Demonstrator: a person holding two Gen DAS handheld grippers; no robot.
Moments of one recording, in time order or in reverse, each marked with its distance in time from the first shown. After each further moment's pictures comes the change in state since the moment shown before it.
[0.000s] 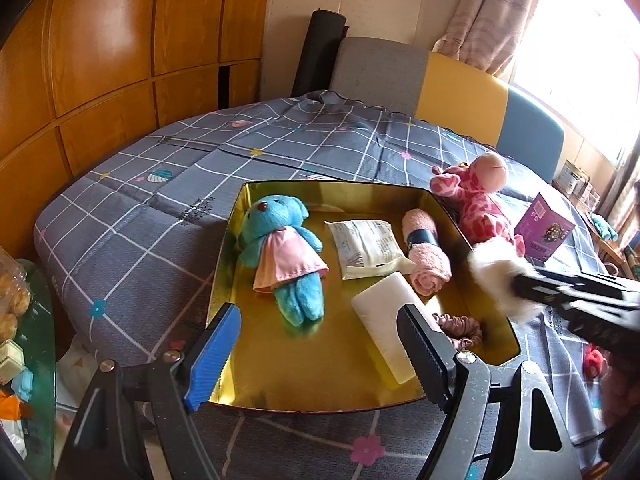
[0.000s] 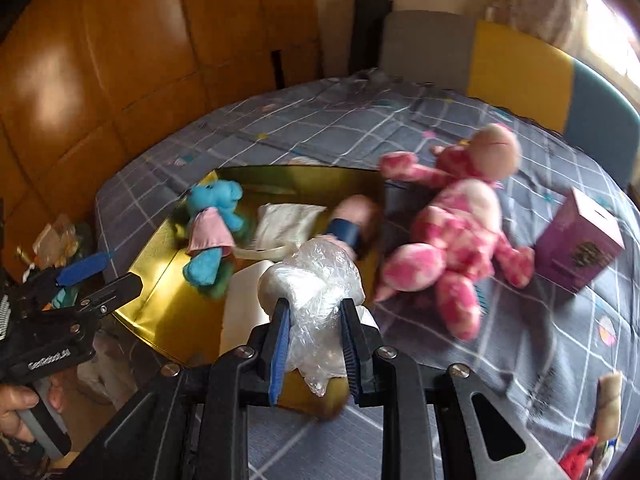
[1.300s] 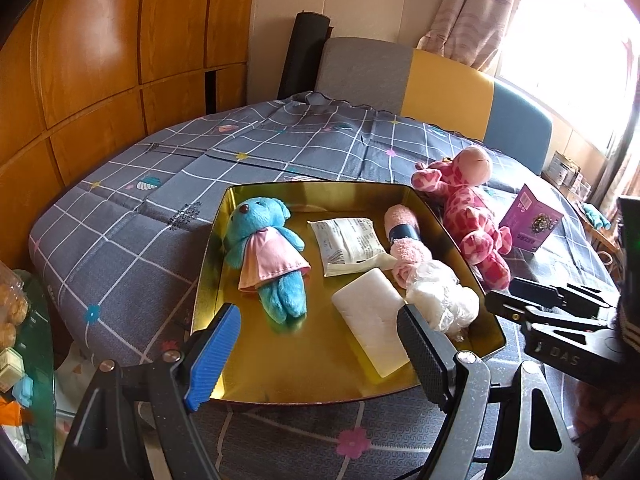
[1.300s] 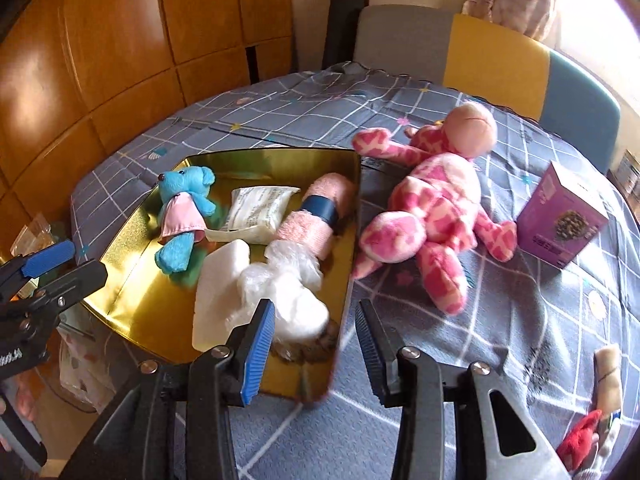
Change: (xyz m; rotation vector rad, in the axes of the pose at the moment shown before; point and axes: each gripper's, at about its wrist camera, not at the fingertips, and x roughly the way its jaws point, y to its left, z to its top) left arm -0.008 -0.011 -0.001 0.034 -0.002 -0.022; right arm -0.003 -0.014 -0.027 0.067 -0.020 -0.089
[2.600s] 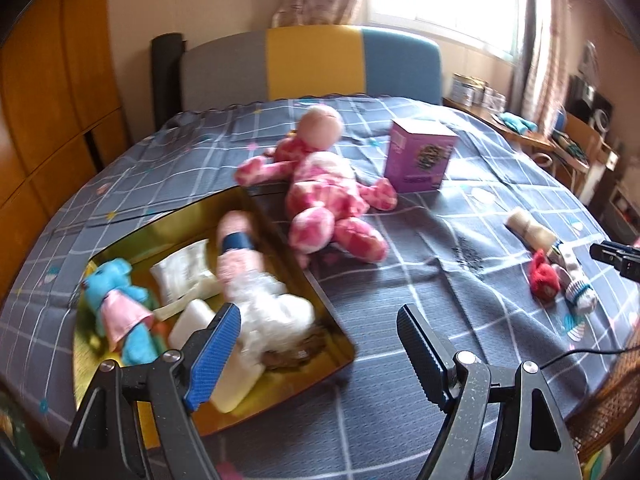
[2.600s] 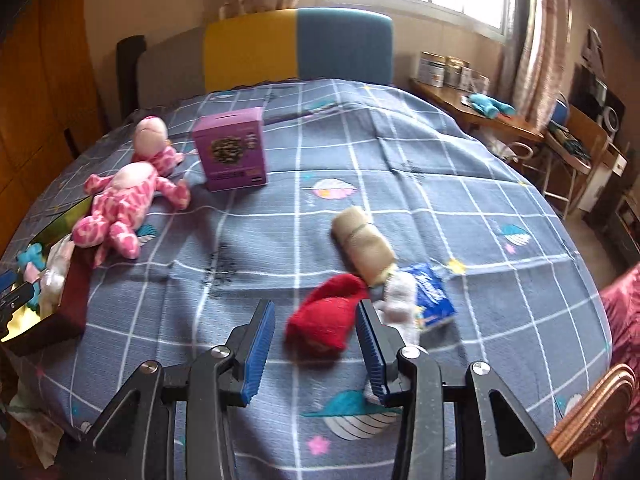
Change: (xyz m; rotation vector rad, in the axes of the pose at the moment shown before) left arm 0.015 -0.149 0.000 0.369 0.035 -0.194; right arm -0.157 -0.224 -0.142 0.475 -0.041 -0.432
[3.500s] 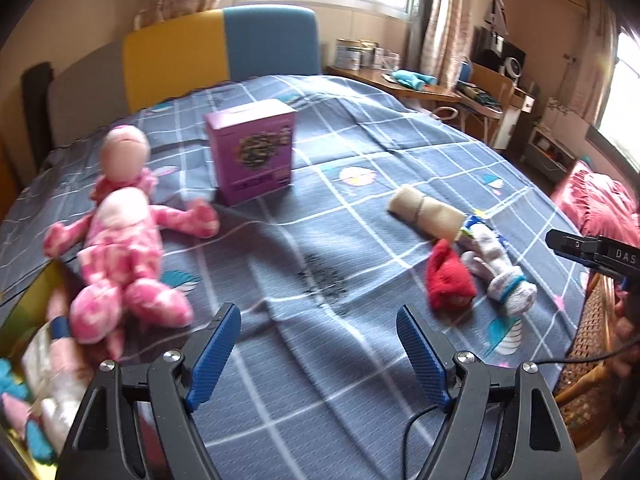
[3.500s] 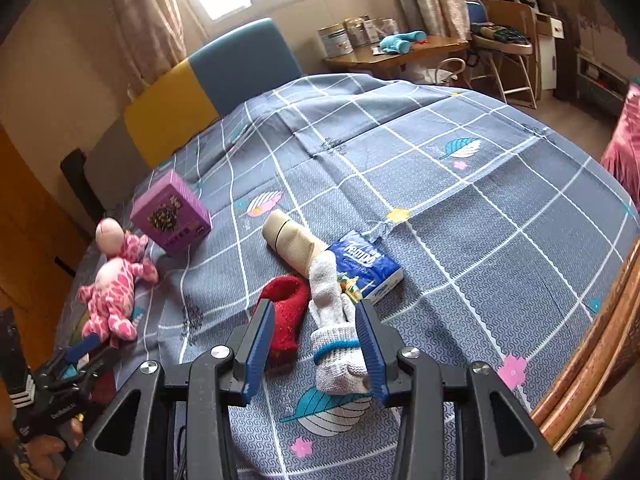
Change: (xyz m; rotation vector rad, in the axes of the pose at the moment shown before) left arm 0.060 -0.142 0.045 0.232 0.073 -0.297; right arm -0.001 -0.099 -0.030 0.477 -0.049 0.092
